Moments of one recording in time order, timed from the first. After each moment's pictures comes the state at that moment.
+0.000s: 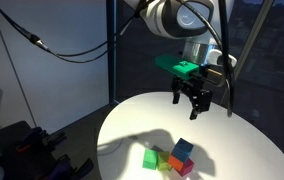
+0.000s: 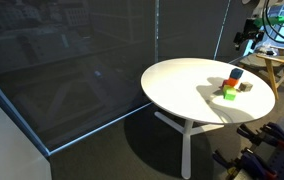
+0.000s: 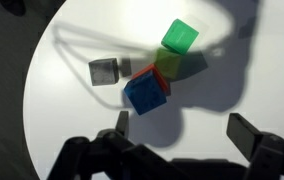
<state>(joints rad) -0.39 0.32 -0.30 -1.79 0.04 2.07 -0.13</state>
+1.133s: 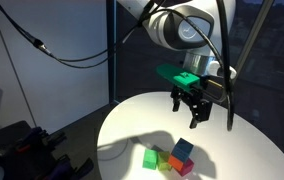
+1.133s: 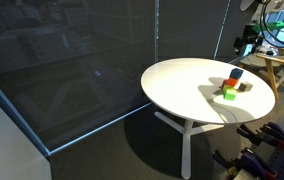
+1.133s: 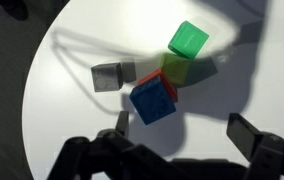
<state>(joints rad) -0.40 0.37 -0.30 -1.79 0.04 2.10 -0.14</state>
